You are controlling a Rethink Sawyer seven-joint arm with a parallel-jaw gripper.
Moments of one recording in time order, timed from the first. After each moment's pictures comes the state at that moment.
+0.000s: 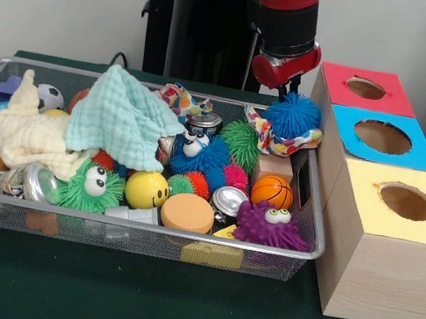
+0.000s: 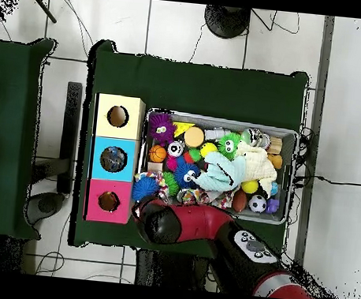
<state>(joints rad) -0.52 -0.61 0.37 2.13 -0.37 0.17 1.11</state>
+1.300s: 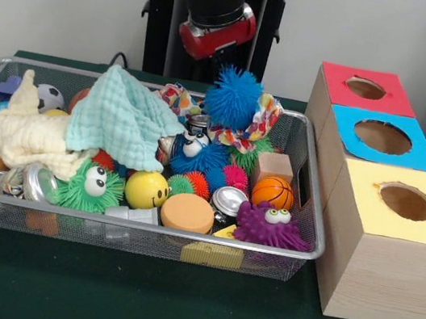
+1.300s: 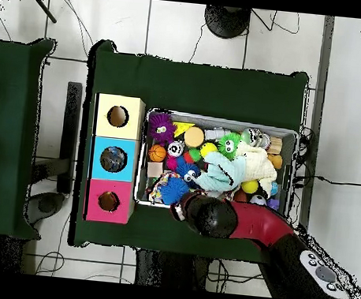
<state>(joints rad) -0.82 -0.69 0.51 2.09 -0.39 0.48 1.11</state>
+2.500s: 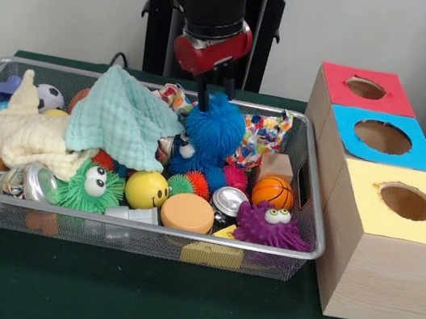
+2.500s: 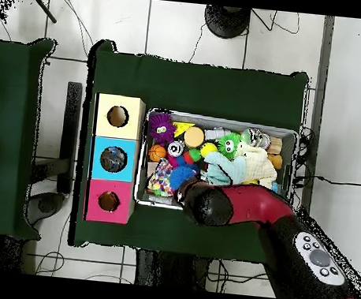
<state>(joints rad) -0.77 -0.69 0.56 2.00 -0.56 0.48 1.11</state>
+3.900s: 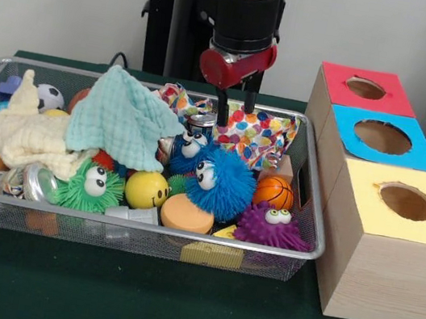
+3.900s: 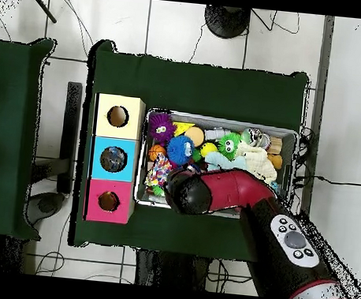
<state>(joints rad) -0.66 -0.69 0.52 1.92 -0.58 0.51 1.11</state>
